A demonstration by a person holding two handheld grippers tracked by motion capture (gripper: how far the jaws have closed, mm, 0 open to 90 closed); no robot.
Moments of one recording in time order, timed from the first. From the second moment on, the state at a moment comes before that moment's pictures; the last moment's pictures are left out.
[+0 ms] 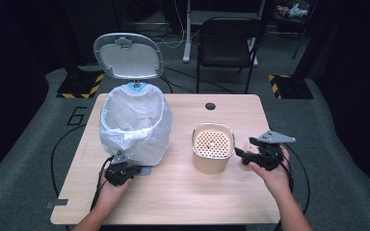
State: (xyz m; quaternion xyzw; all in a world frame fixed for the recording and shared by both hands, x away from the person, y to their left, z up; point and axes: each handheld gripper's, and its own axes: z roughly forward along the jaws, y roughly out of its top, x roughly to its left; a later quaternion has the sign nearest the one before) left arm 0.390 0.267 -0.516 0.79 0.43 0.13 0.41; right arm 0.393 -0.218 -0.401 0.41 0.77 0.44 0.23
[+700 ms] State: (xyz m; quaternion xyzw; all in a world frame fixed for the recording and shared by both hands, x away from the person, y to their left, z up) left arm 0.390 0.268 -0.517 0.79 0.43 0.13 0.42; right arm 0.415 -0.264 -0.460 0.52 0.72 0.39 0.26
